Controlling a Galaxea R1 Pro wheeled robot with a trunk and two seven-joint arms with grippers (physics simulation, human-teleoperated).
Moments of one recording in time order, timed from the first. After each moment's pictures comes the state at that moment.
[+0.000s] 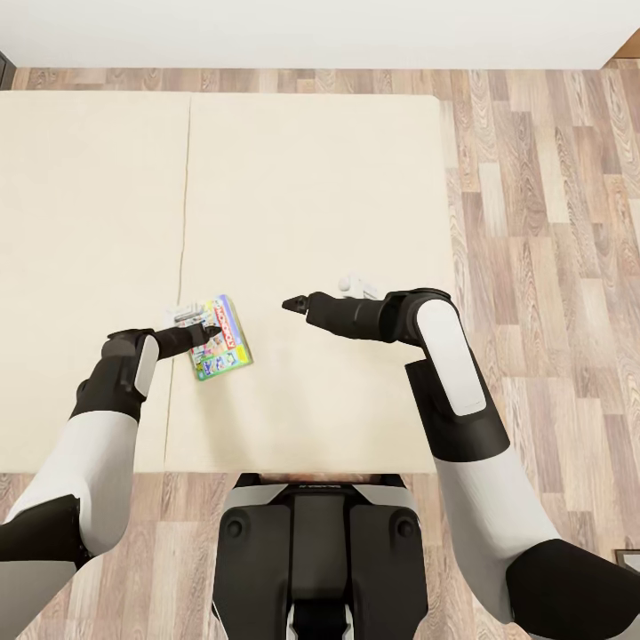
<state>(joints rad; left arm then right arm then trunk) -1.10 0.06 0.30 -0.85 -0.01 0.70 -0.25 -1.01 0.17 0.29 -1.56 -1.34 1.02 -0.78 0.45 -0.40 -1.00</state>
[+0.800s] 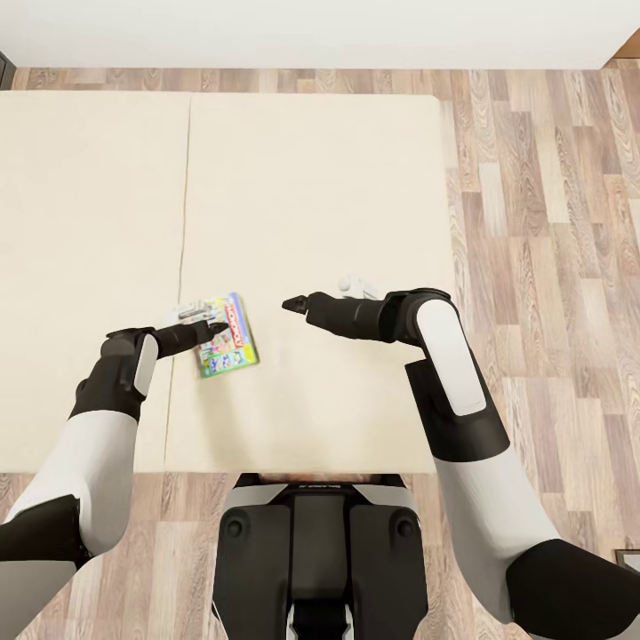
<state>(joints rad) -1.10 0.06 0.30 -0.86 -0.01 0.70 -0.36 -1.01 0.17 0.29 -1.56 -1.34 1.02 -0.78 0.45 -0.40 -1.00</state>
